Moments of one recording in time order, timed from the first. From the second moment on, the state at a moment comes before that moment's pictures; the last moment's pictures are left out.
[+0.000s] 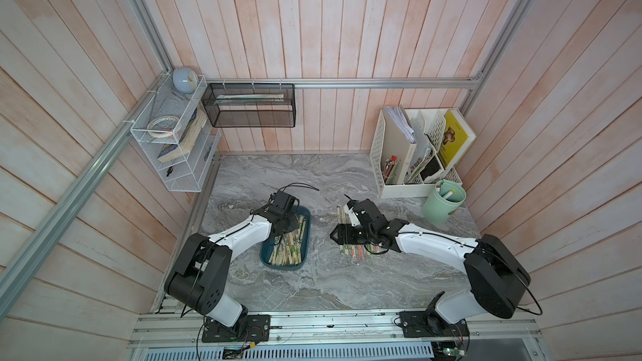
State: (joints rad) left arm -0.44 1.56 0.89 -0.40 -0.08 -0.67; right arm 0.76 1.51 0.83 -0.20 -0.23 0.66
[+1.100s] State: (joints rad) left arm -0.62 1.66 1.23 -0.47 -0.08 -0.66; right arm 0.67 1.40 0.70 -0.17 -0.23 0.66
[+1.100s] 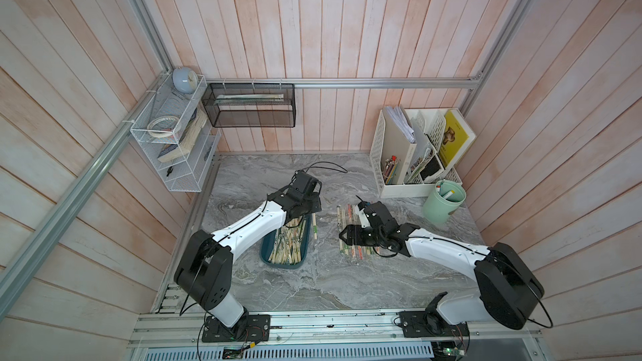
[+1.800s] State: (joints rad) left arm -0.75 2.03 1.43 -0.47 -0.08 -0.79; right arm 0.62 1.22 0.54 -0.17 -0.23 0.66
